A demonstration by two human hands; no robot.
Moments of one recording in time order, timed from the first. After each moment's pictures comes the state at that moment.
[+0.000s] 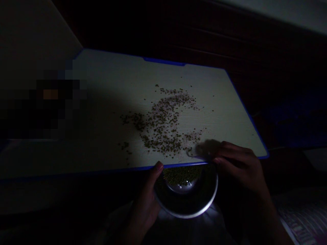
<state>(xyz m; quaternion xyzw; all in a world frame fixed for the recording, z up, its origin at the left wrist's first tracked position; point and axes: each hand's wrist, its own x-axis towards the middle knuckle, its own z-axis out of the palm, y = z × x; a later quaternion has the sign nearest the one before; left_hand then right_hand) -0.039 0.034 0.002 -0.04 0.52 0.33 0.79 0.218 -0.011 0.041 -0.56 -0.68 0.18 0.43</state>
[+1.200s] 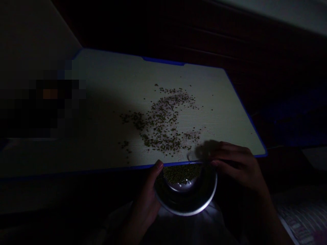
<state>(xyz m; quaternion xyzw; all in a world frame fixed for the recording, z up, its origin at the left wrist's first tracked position) -0.039 0.033 -0.002 -0.03 0.51 0.35 0.79 0.219 -0.011 0.043 -0.55 -0.70 0.21 0.42</state>
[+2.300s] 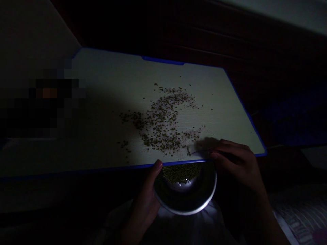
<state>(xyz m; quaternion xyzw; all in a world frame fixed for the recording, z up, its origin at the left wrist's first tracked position) -0.038 0.033 0.004 -0.03 0.52 0.34 0.79 0.213 -0.009 0.044 -0.59 -0.65 0.19 0.43</state>
